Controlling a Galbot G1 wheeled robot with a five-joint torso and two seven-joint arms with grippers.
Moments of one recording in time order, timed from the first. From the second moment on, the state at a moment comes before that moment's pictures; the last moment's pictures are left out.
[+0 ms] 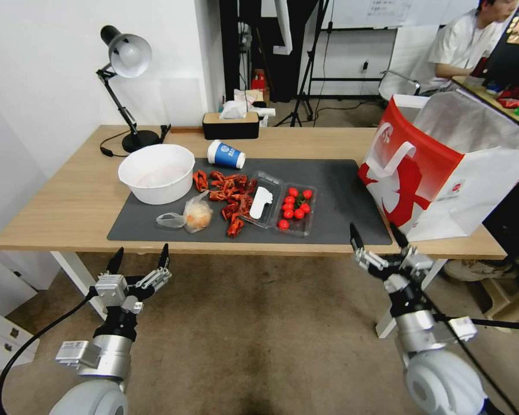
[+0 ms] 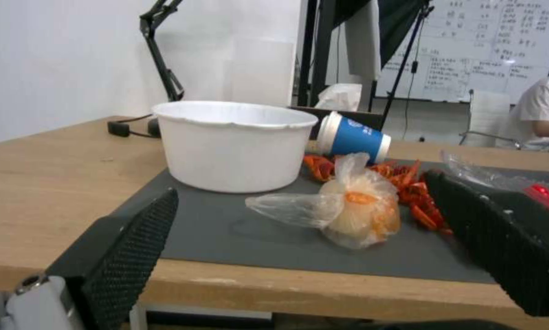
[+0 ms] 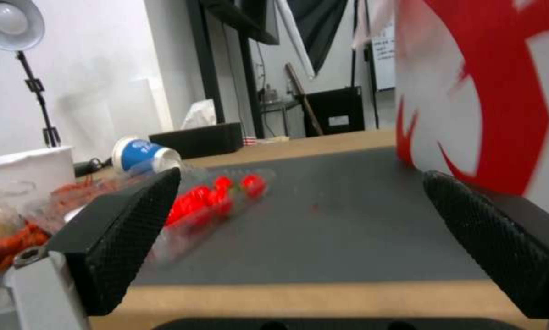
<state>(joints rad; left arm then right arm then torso) 1.72 -1.39 -0.66 -2.16 -0.38 -0.15 0.05 -1.61 1.13 0.48 1.97 0.51 0.41 -0.01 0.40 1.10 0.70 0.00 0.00</state>
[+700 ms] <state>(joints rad) 1.72 -1.40 -0.66 -2.16 -0.37 -0.16 0.06 -1.66 1.15 0.46 1.94 0.50 0.42 0.00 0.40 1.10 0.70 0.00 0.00</state>
